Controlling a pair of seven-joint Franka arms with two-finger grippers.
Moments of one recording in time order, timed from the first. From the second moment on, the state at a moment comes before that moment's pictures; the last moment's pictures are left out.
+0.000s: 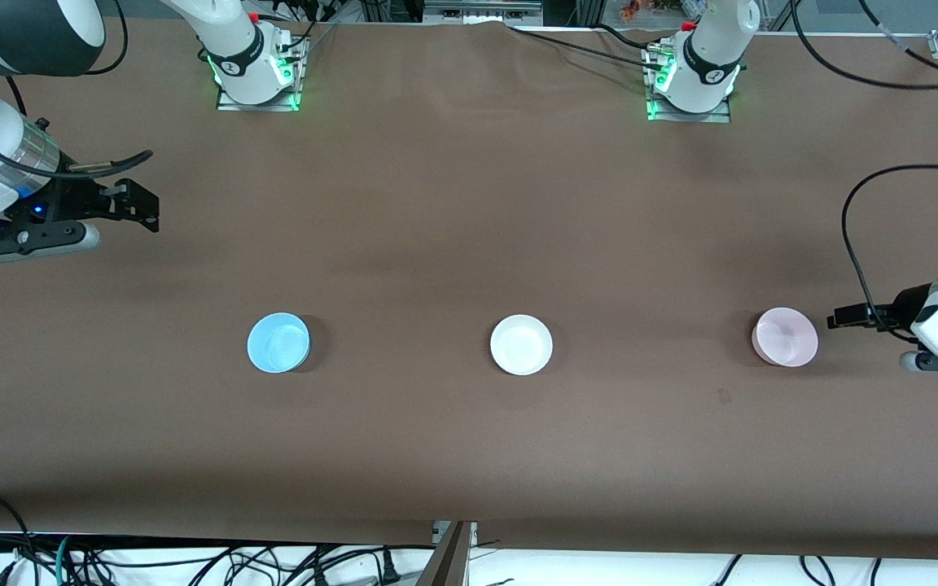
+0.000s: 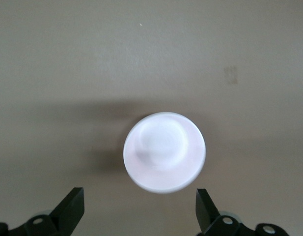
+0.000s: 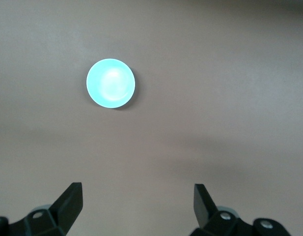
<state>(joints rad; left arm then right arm) 0.20 0.53 0.10 -1.62 -0.19 2.02 0.39 0.22 0.08 -0.12 -1.65 -0.03 1.71 -0.07</state>
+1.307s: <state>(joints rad) 0.21 0.69 0.13 -1.65 -0.32 2.16 0.41 0.19 0.18 -0.11 -1.65 0.04 1.75 -0.07</state>
